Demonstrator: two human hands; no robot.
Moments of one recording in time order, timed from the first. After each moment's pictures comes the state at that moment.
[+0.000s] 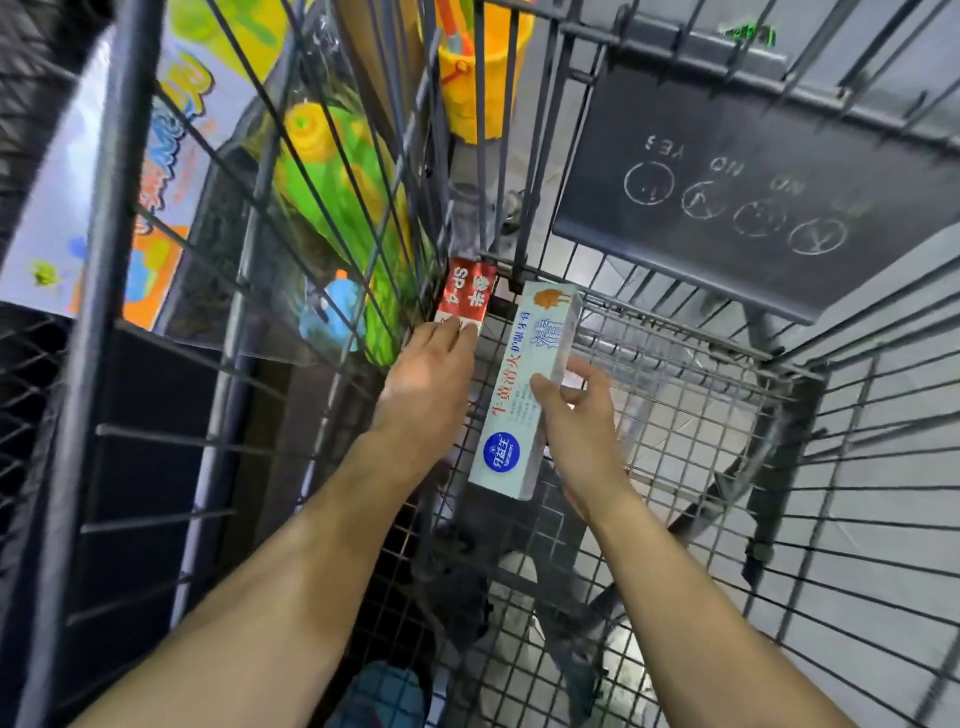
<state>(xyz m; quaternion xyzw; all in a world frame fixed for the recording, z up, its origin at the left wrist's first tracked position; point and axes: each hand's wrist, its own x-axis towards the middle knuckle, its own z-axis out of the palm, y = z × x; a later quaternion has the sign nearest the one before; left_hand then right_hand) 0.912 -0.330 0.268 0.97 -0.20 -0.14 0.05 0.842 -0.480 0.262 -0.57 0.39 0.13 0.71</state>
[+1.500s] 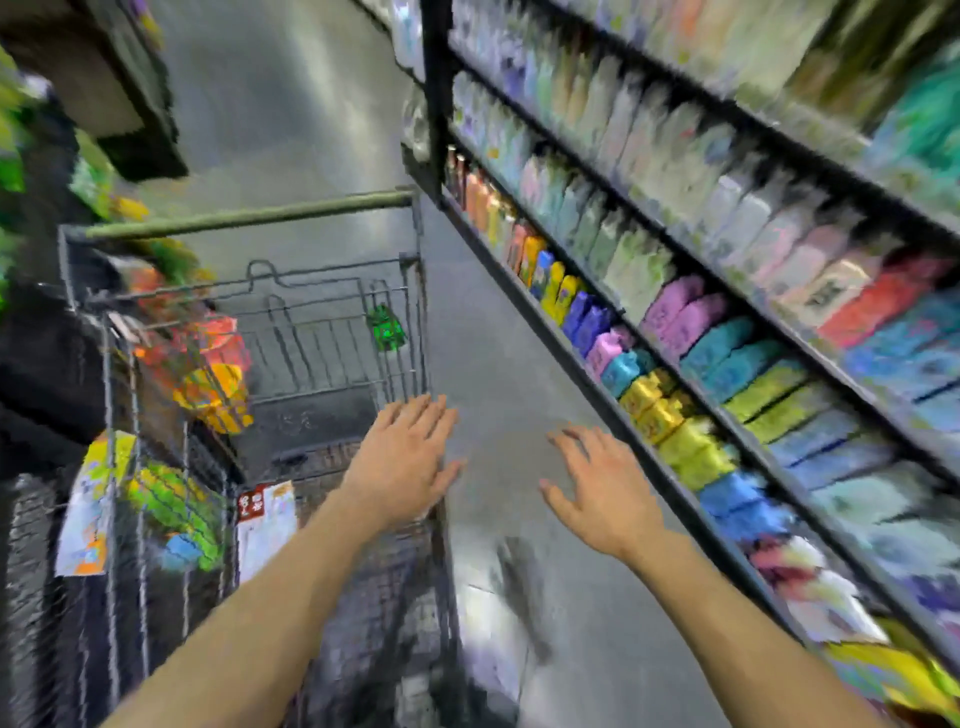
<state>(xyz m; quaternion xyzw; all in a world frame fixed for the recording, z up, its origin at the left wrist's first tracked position) 0.728 -0.564 0.657 0.80 -0.60 -0.04 -0.03 0.510 -0.725 0.654 -0.95 0.27 0.03 0.12</state>
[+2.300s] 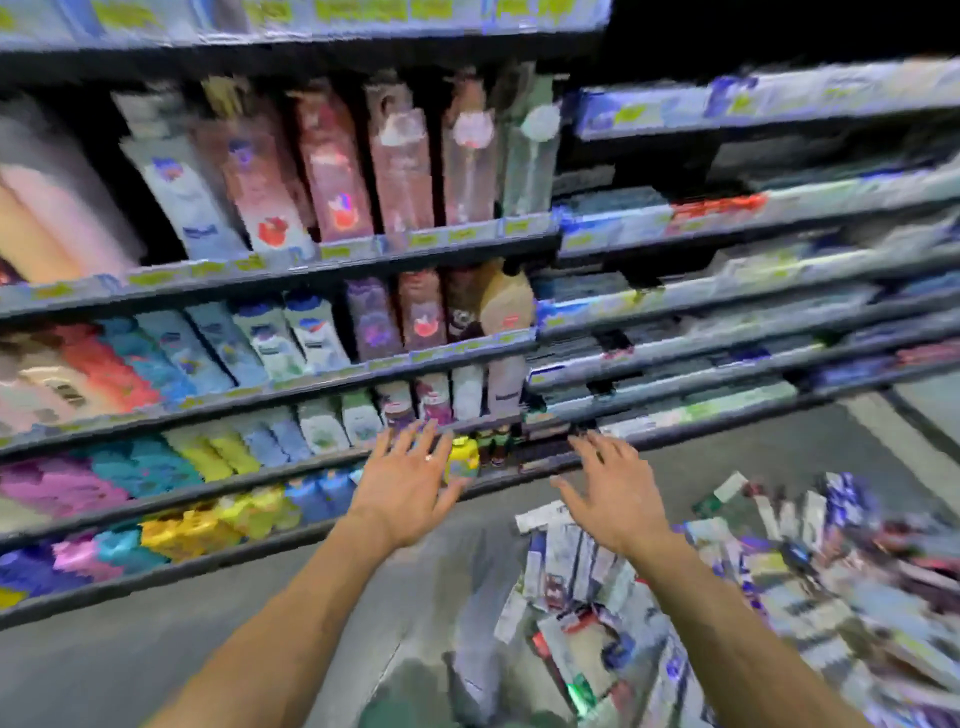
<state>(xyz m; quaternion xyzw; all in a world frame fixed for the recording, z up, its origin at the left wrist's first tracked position) 0.127 -0.816 0.701 0.32 -0.95 0.01 -0.06 -0.095 -0.657 0.695 -0.51 0.86 0.01 0.09</state>
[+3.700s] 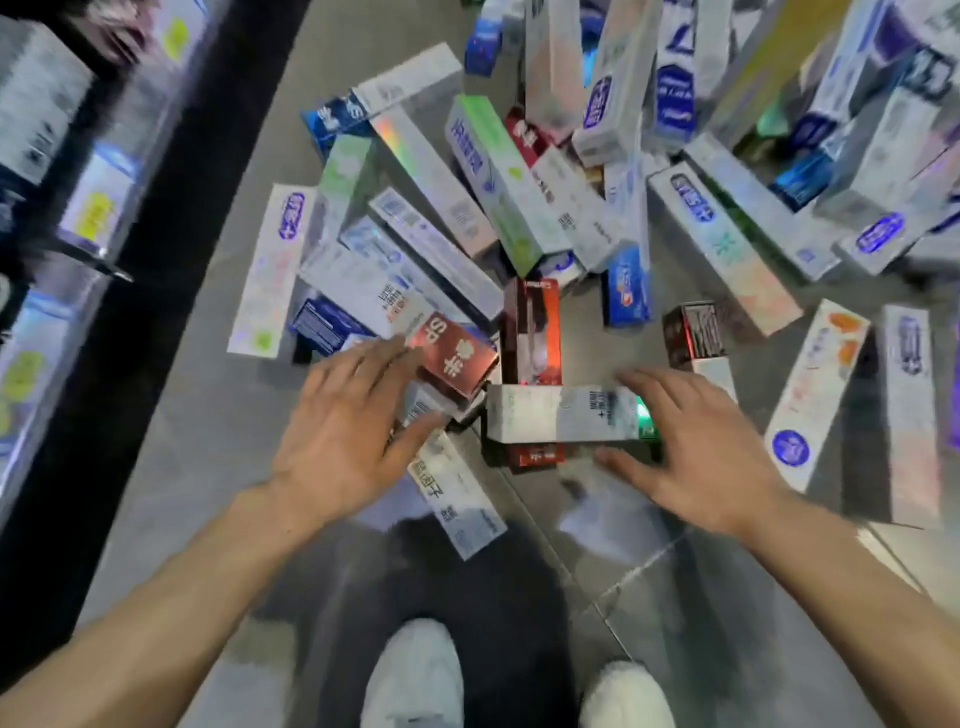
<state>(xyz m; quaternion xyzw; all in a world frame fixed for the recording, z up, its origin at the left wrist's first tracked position) -0.091 -0.831 -0.096 -0.23 -0.97 -0.09 -0.08 -0.037 -0.502 -0.093 -0.07 0.98 -0.12 0.15</state>
